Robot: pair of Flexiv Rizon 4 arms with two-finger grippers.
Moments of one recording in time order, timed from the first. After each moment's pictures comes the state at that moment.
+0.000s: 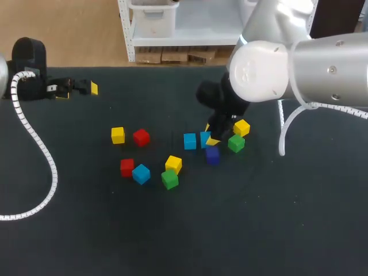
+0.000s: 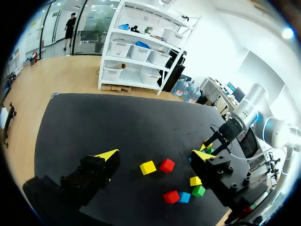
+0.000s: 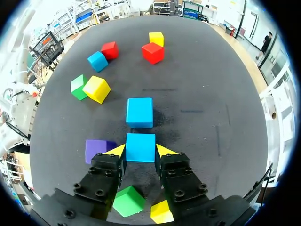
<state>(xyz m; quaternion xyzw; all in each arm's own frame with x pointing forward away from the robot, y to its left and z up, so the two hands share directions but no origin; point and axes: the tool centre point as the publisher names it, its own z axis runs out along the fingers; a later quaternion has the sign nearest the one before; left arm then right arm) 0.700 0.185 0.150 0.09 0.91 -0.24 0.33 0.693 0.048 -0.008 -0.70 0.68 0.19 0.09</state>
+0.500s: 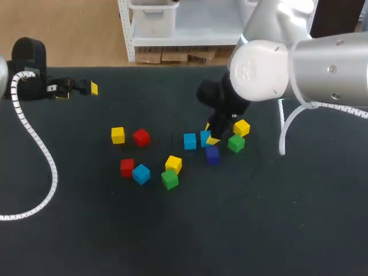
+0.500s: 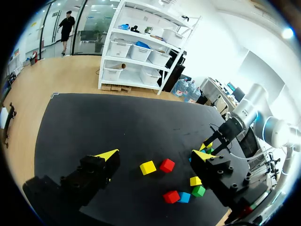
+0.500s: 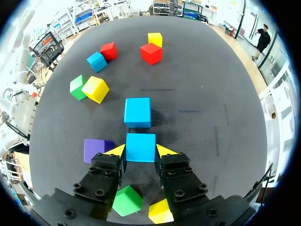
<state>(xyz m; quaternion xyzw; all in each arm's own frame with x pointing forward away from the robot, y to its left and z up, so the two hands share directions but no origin) 0.700 0.185 0.150 0.09 0.91 -0.24 0.33 0.696 0.048 -0.007 -0.70 0.68 0.19 0.10</state>
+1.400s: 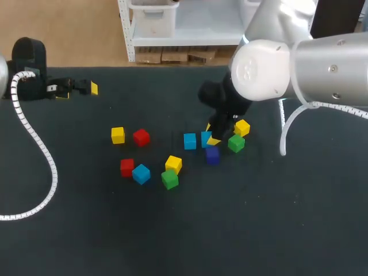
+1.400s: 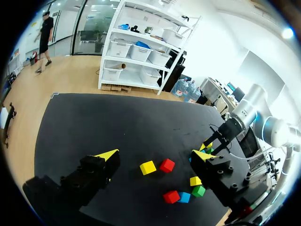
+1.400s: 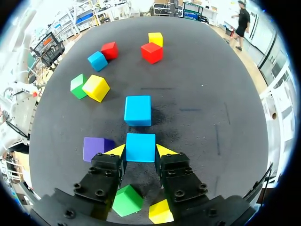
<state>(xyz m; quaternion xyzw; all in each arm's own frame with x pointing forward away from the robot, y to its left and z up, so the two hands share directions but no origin) 0.700 0.185 0.150 0.09 0.91 -0.24 0.33 0.695 0.046 -0.010 -0.70 0.68 0.19 0.10</state>
